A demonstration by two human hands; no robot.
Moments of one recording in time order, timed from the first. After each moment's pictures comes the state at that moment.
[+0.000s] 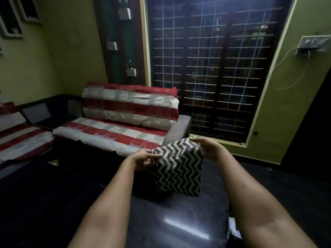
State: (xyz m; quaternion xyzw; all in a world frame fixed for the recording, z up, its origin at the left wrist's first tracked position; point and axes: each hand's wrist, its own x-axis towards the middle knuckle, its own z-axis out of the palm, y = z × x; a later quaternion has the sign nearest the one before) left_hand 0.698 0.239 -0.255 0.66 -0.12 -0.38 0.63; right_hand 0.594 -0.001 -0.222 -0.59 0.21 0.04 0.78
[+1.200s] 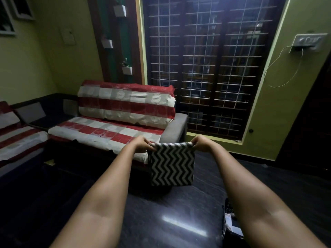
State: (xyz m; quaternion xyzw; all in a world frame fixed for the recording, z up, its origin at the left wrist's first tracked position) left_hand 0.724 0.225 -0.226 0.85 -0.22 -0.24 0.41; right_hand 0.600 -0.020 -0.229 -0.92 0.18 0.03 0.35
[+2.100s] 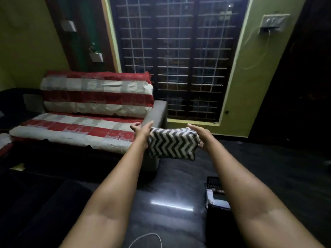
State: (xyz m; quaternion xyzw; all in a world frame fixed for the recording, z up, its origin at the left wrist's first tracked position) left_hand 0.681 0.113 -0.253 0.67 0.00 -0.17 0.72; right_hand 0.533 -0.055 -0.260 -0.56 0.37 -0.17 0.72
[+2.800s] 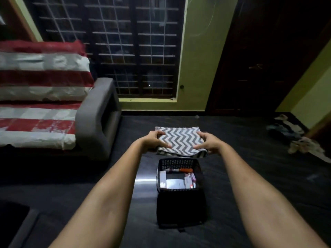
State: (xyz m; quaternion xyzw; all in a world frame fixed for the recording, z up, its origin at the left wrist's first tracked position) left_hand 0.533 -0.209 -0.355 0.74 -0.32 -0.47 0.36; right_hand 0.324 -0.371 -0.350 -0.72 0.42 0.00 0.55
